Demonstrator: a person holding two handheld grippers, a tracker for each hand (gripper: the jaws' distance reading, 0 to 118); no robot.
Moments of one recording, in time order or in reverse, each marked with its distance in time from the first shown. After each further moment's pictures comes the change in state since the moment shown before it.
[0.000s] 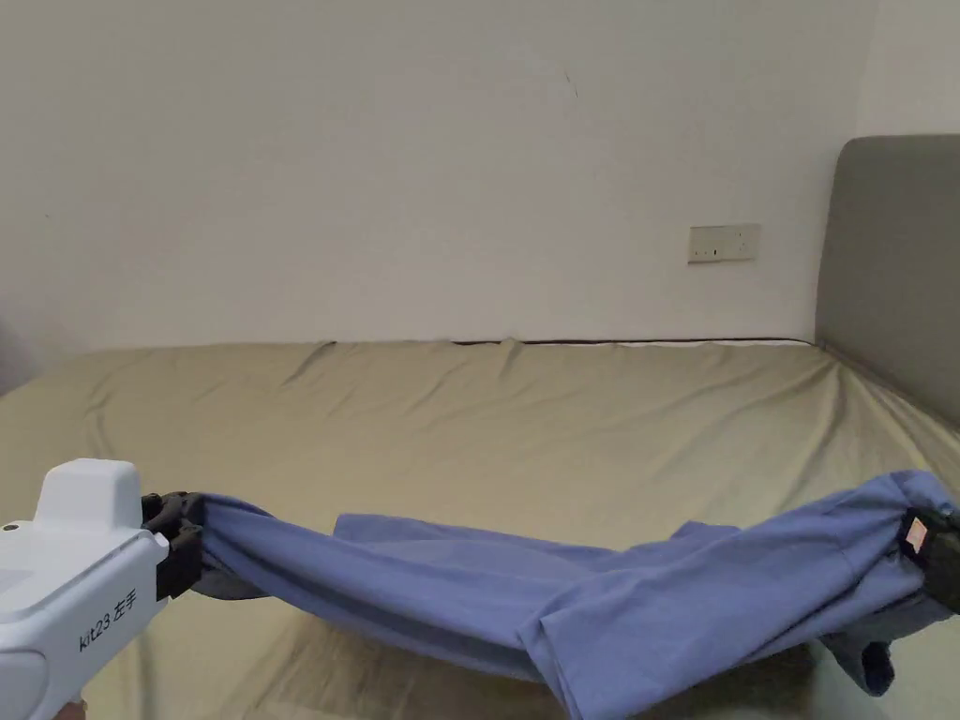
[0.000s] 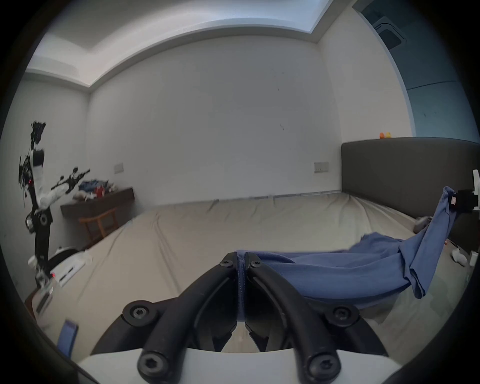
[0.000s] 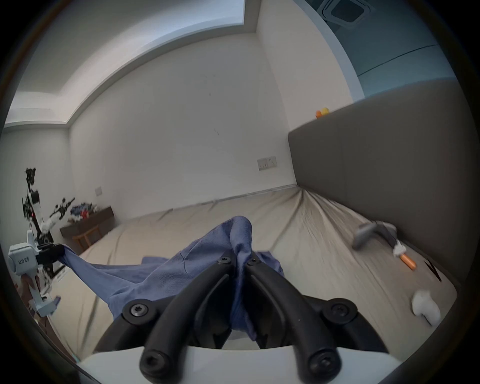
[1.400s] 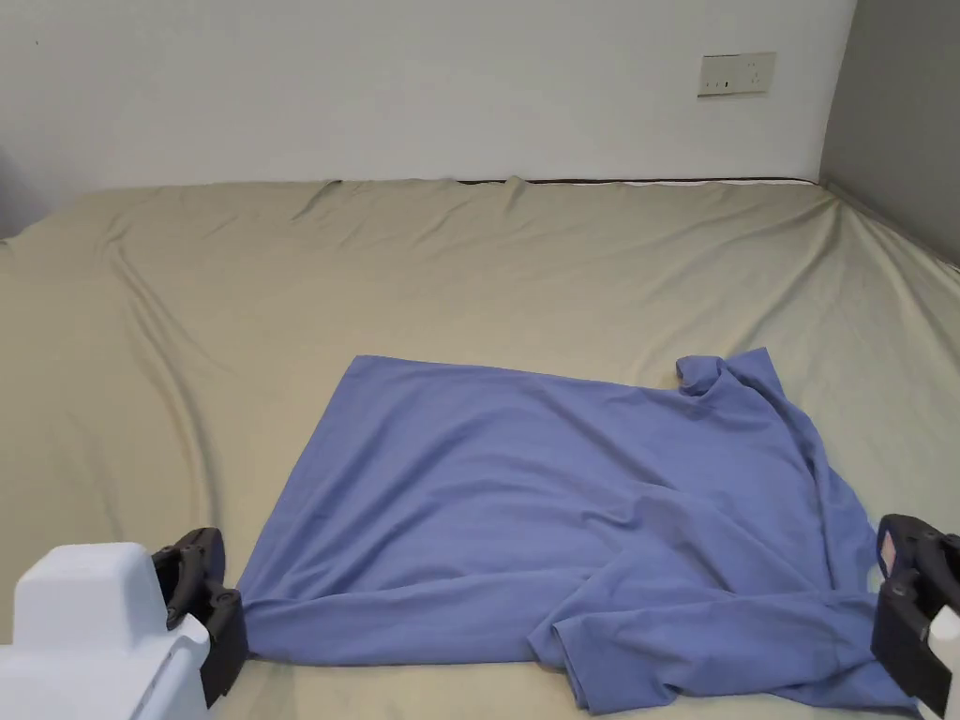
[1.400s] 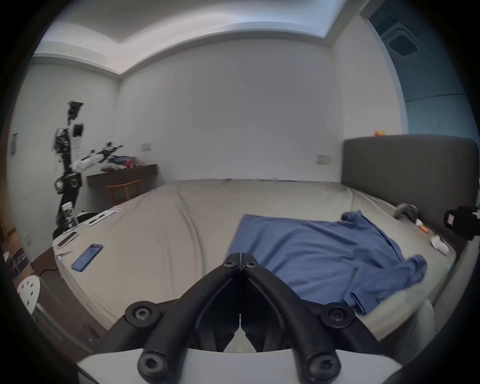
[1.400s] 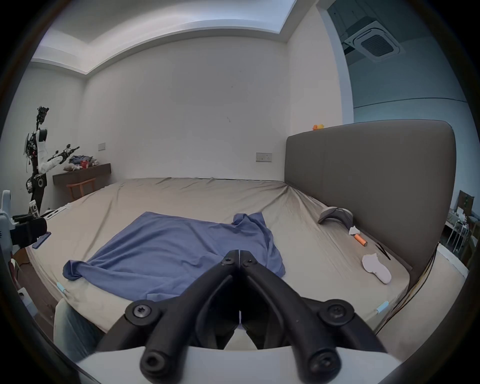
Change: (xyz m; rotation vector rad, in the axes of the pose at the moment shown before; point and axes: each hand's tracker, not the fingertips) left arm 0.073 -0.087 0.203 -0.055 0.050 0.066; right arm -0.078 -0.096 0.171 0.045 -0.100 0.300
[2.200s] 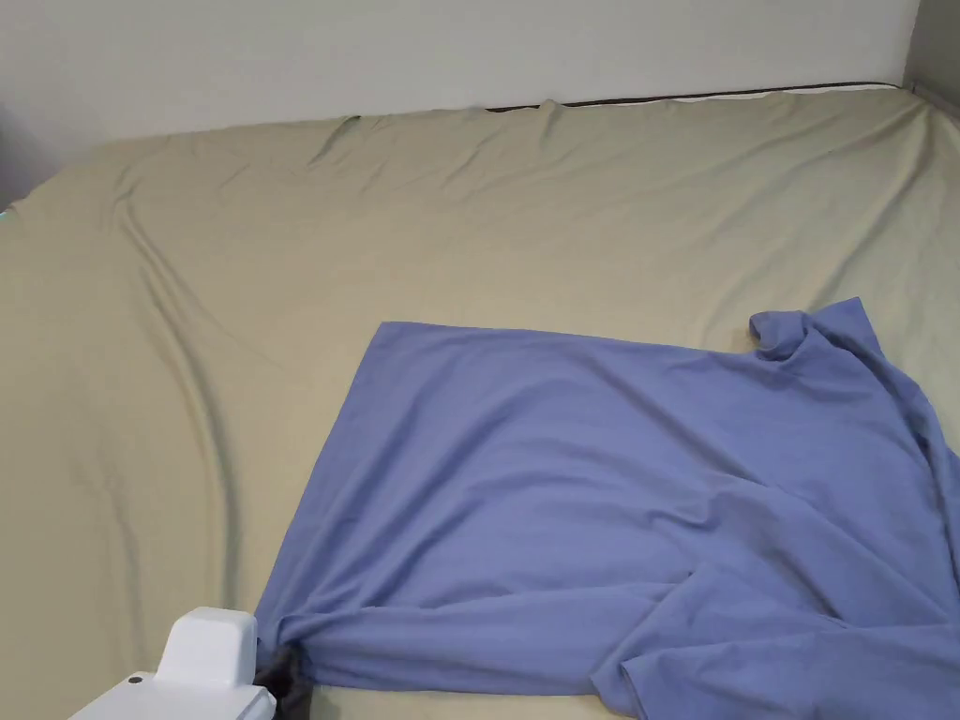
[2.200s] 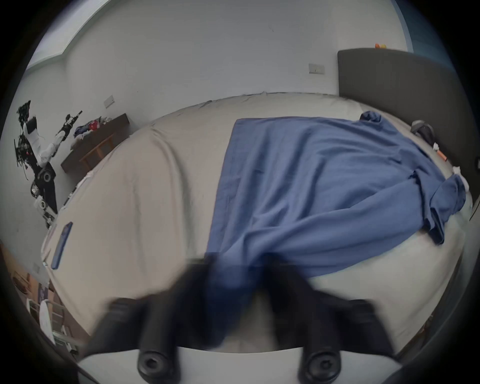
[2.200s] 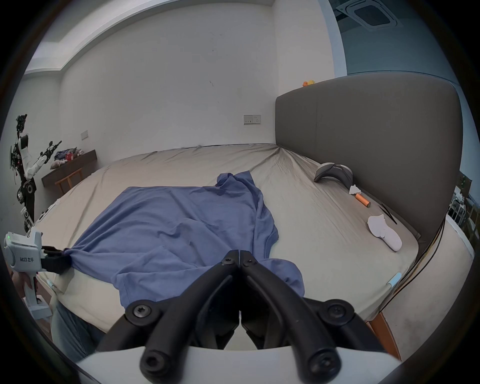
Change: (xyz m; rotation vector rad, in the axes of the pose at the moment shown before) left arm -0.028 -0.076 -0.150 -0.448 -0.047 -0.147; right arm 0.030 -0.039 -0.056 -0.279 -0.009 -0.142
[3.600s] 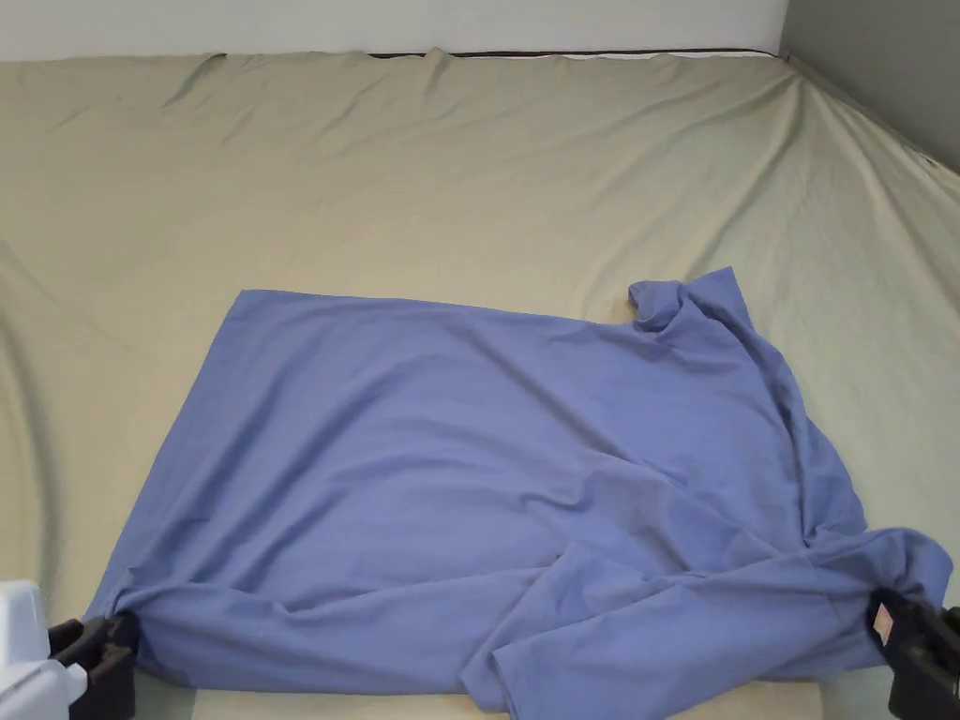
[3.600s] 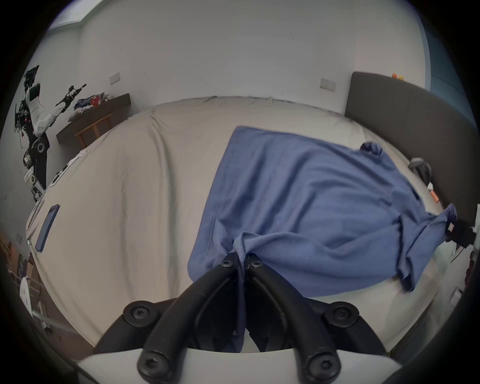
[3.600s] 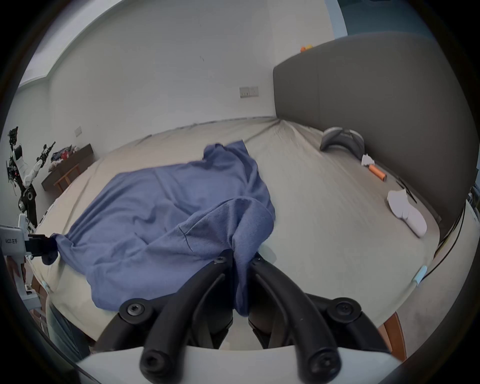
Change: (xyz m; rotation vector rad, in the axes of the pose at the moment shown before) left arm -0.005 0.046 0.007 -0.001 -0.067 0.163; right arm 0.033 -0.007 -0.067 -0.119 0.047 -0.058
